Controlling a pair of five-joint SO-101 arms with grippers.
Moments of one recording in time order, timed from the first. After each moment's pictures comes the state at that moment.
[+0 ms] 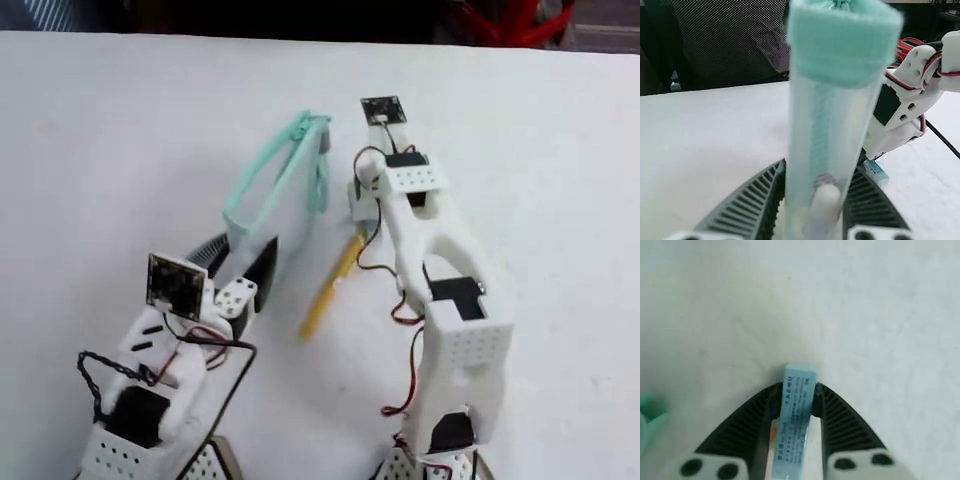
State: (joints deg) left arm 16.7 -103.8 90.1 37.8 3.3; right arm -12.6 26.9 0.4 54.2 3.4
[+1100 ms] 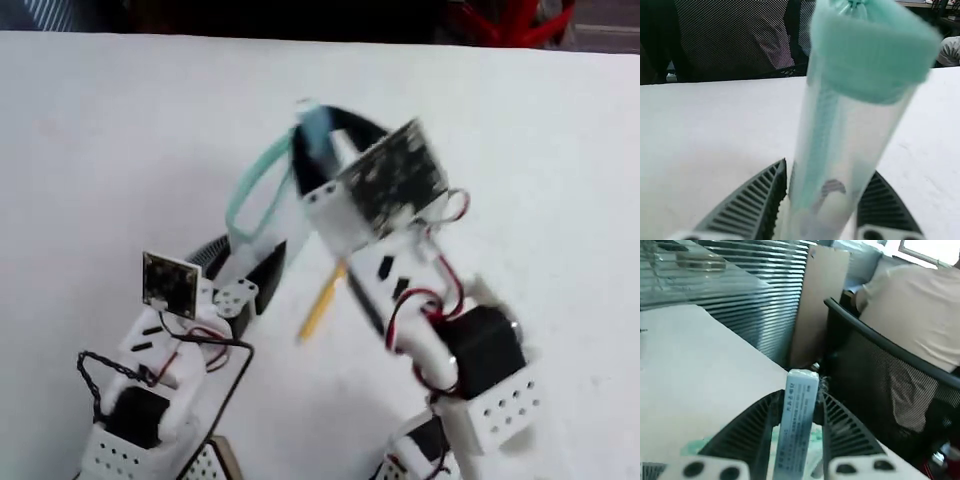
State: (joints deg) left arm 16.8 -103.8 90.1 38.9 6.3; right arm -36.7 -49.0 18.2 44.7 18.9
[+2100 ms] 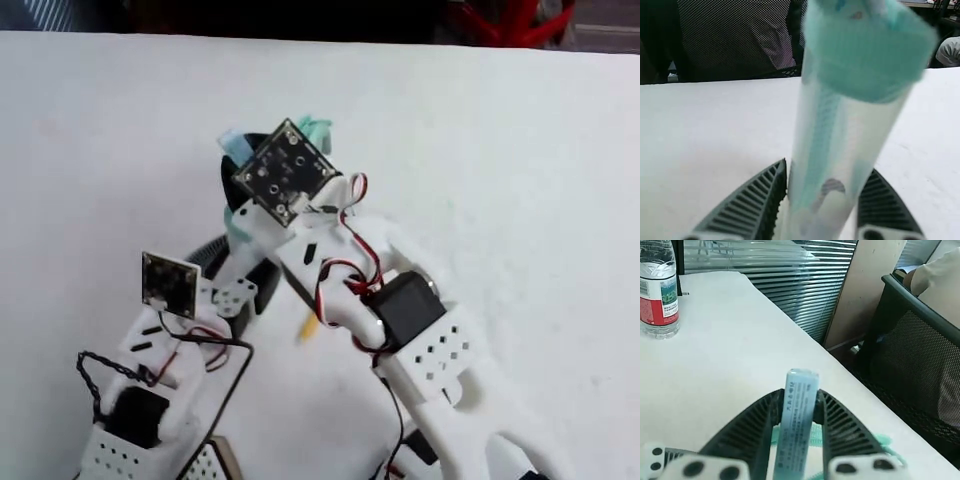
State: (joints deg) left arm 16.7 -103.8 90.1 38.9 6.3; right arm -42.2 -38.3 24.4 37.9 19.6
